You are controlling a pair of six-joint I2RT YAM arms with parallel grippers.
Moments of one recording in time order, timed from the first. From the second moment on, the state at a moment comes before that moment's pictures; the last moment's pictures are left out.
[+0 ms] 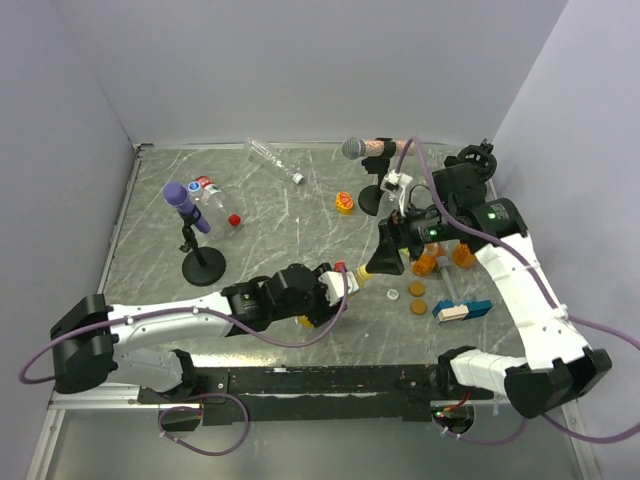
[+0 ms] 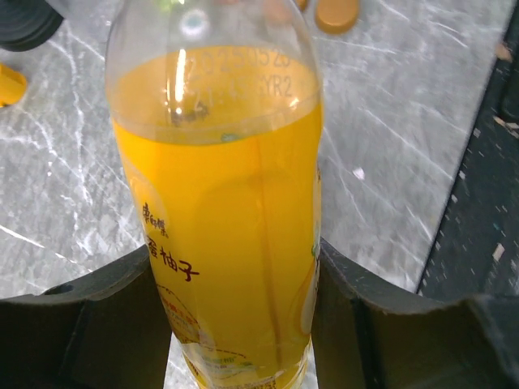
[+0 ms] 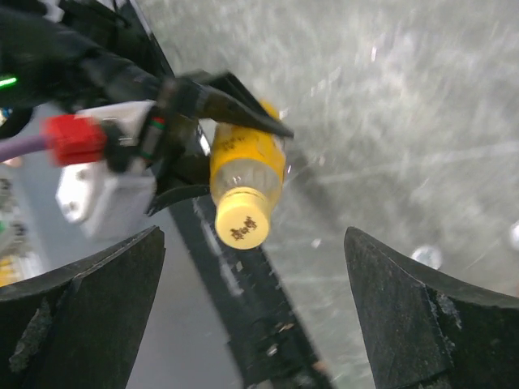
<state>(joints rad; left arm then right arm) -1.15 1.26 0.78 -0.01 -0.04 0.15 0.32 1.18 1.42 -1.14 -0.79 -0.23</state>
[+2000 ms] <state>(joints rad) -0.99 1.09 0.66 -0.01 0.33 0.16 0.46 1.32 1.62 -1.22 -0.86 -0.55</state>
